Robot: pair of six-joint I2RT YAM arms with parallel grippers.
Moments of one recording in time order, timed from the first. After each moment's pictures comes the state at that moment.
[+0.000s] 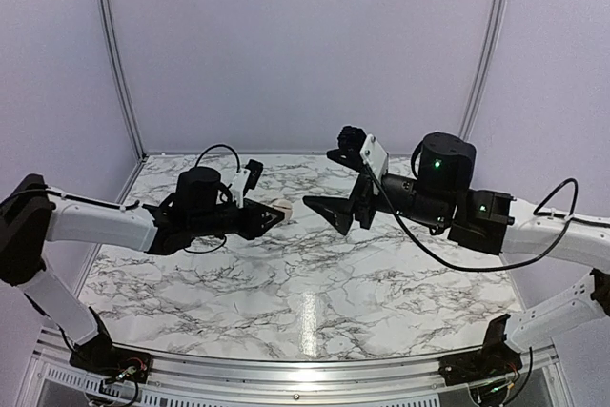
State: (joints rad) left arm -0.78 1.52 0.78 0.43 0.27 -0.38; right arm 0.99 1.21 0.98 0.15 -0.12 -0.28
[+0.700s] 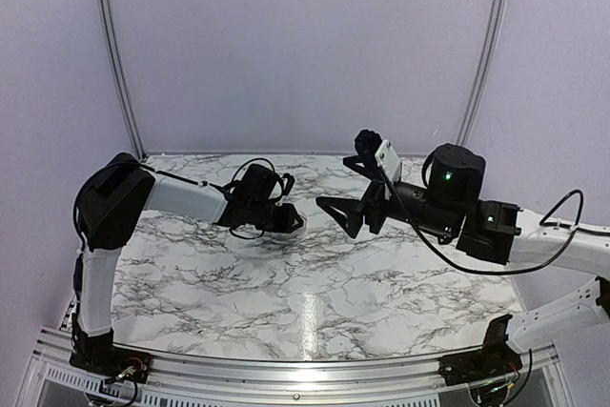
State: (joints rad) left arm -0.74 2.13 1.36 0.06 0.18 -0.47; right arm 0.97 1.13 0.88 0.18 -0.04 -0.17
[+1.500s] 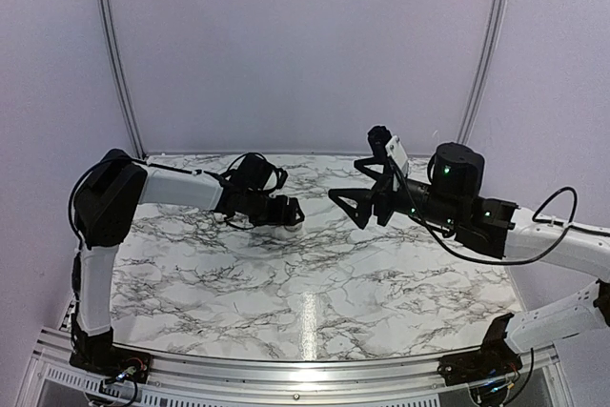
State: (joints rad) left arm -0.69 2.14 1.45 -0.12 0.19 -0.49; right arm 0.83 1.14 0.83 0.20 -0.15 -0.04
